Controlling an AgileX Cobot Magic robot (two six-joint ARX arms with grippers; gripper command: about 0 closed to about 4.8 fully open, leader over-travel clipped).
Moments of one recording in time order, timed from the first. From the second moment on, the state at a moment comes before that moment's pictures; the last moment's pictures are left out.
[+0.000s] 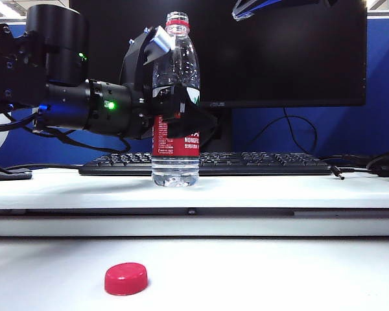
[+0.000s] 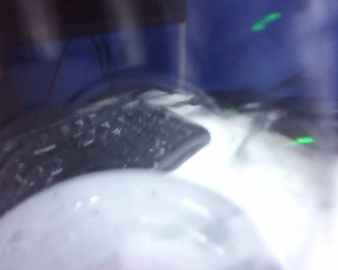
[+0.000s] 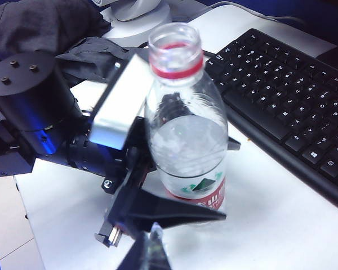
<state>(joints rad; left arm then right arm) -0.55 1.80 0.72 1.05 0.42 0.10 0.51 1.14 1.05 -0.38 -0.47 -0.05</state>
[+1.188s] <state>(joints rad) -0.53 1.68 0.72 1.23 0.43 0.05 0.51 1.14 1.05 -0.38 -0.47 -0.05</state>
